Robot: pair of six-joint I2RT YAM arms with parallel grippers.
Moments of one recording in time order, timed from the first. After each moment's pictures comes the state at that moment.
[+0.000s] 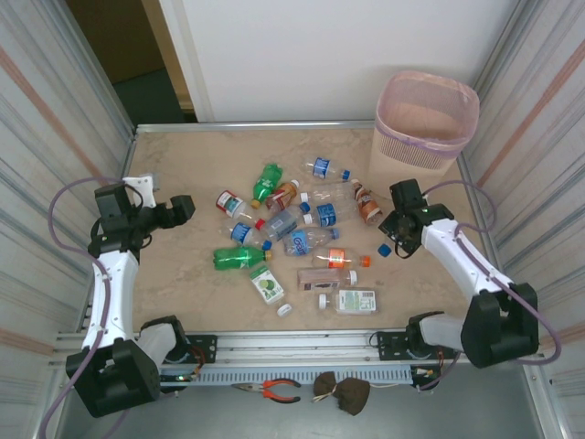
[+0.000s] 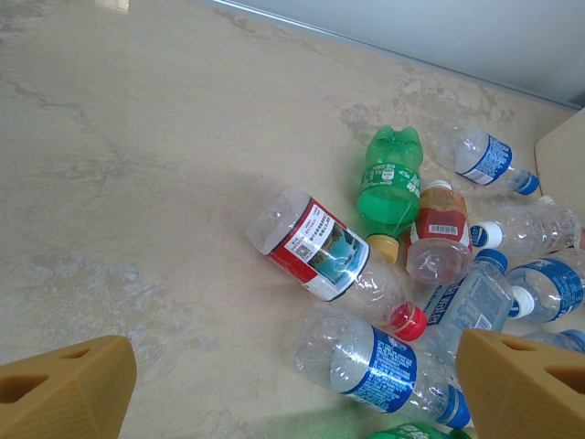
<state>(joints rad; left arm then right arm) 0.26 0.99 0.81 -0.48 0.53 -0.06 0.23 1.22 0.88 -0.83 0.17 0.92</state>
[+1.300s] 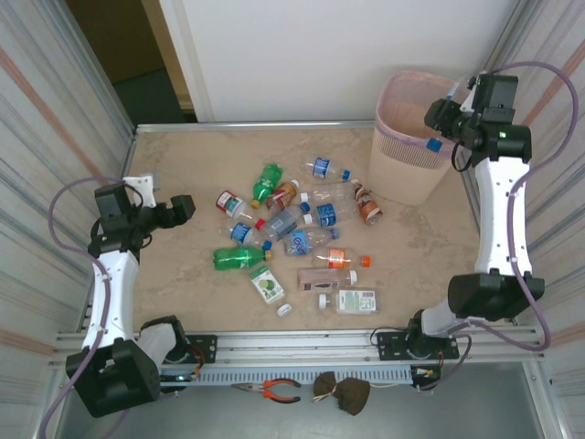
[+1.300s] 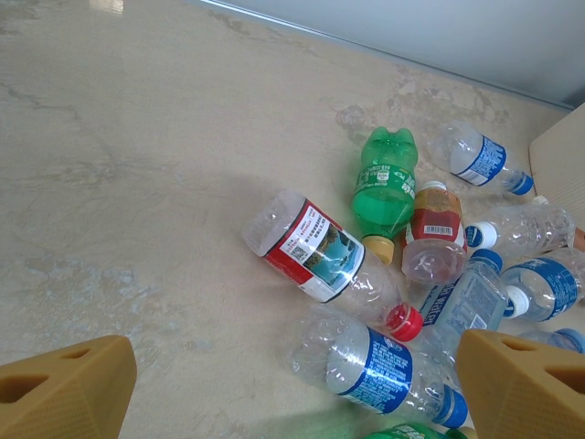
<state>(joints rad) 0.26 0.99 0.81 -0.48 0.54 -0.06 -0.11 1.53 1.89 -0.93 -0.09 0.37</state>
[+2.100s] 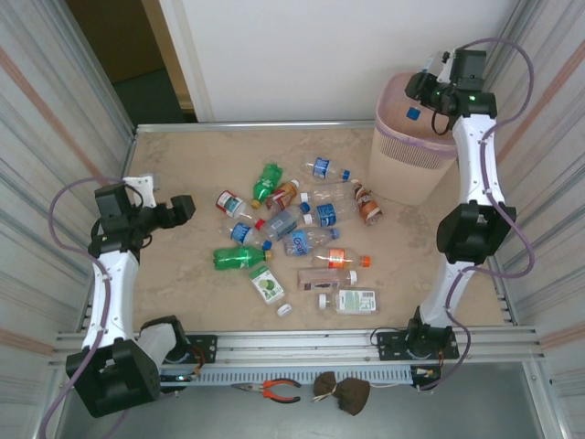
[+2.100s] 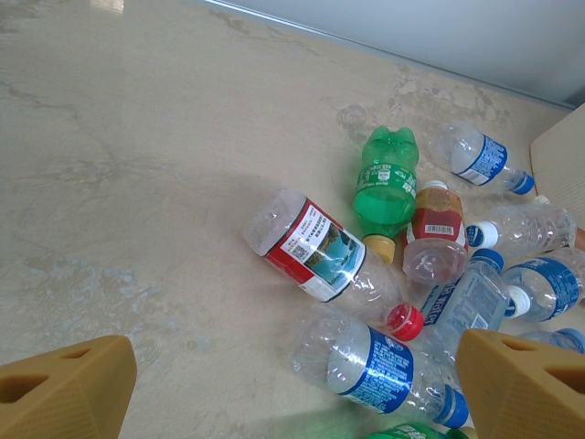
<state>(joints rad) 0.26 0.99 0.81 -0.48 0.54 -0.06 -0.08 1.98 2.20 -0.76 -0.22 0.36</state>
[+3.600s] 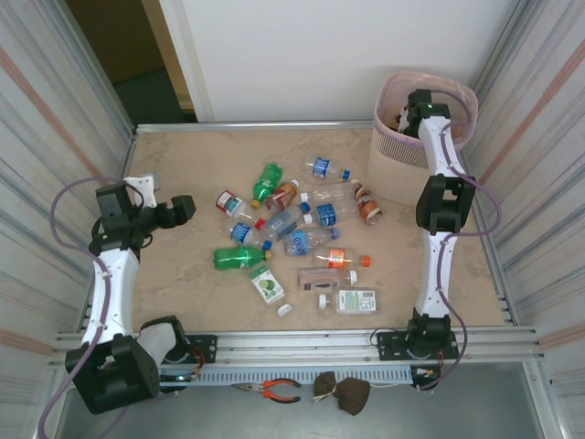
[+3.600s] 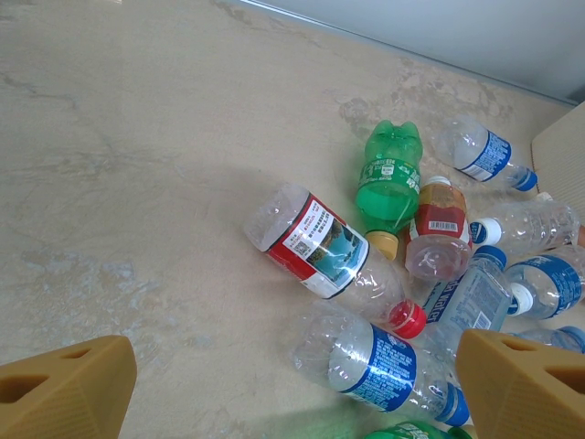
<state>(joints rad) 0.26 1.00 0.81 -0.48 0.54 -0.06 -0.03 2.44 2.43 -1.22 -0.25 0.22</state>
